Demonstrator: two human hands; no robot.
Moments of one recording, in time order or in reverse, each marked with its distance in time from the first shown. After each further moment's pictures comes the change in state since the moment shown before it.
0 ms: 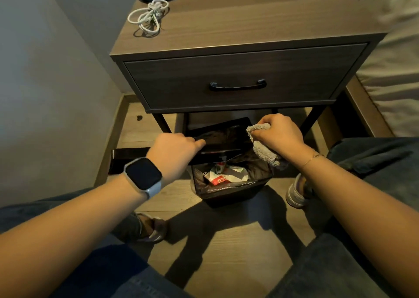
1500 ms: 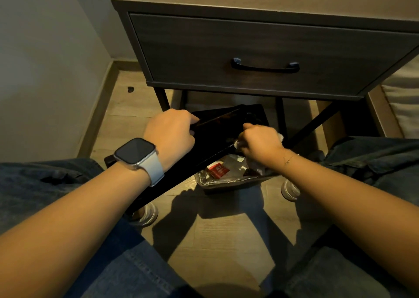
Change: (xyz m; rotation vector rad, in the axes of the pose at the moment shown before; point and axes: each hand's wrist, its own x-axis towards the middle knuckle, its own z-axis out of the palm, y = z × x) left_hand 0.009 -0.025 0.024 -0.678 -0.072 -0.369; right_hand 0.011 -0.011 0.080 -0.671 -0.203 -0.480
